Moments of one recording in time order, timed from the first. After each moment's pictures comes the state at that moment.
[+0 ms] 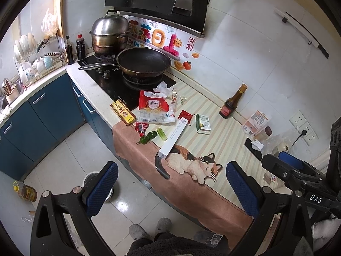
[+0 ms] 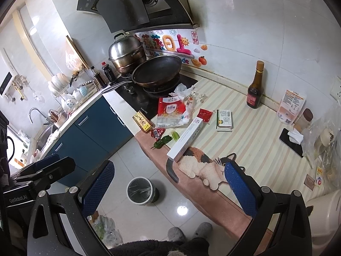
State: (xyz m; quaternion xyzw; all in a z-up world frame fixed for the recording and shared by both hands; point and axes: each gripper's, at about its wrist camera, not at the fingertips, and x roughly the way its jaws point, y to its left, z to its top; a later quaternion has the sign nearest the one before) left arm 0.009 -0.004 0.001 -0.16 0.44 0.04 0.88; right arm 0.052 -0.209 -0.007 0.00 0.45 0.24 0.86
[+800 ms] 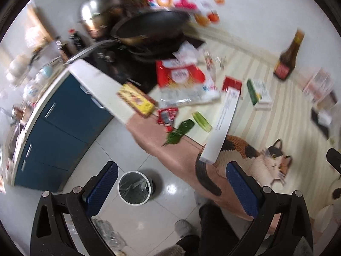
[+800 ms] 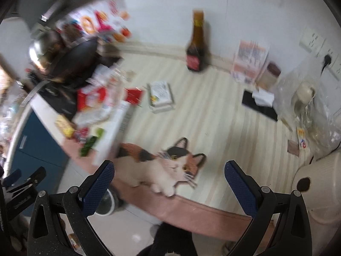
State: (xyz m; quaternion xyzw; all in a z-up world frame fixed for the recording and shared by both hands) left arm 0.175 -0.017 -0.185 0.00 0.56 0.12 0.82; right arm 0.172 -0.250 -0.171 0.01 0.54 0.01 0.84
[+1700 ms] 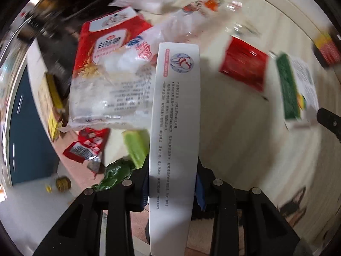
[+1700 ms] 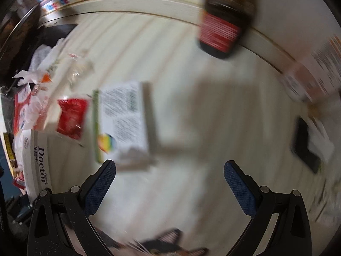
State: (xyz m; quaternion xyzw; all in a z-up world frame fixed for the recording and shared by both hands) left arm 0.329 -0.015 -0.332 -0.04 0.69 0.12 0.72; right arm 0.419 -0.232 -0.338 -0.03 0.64 0.01 0.77
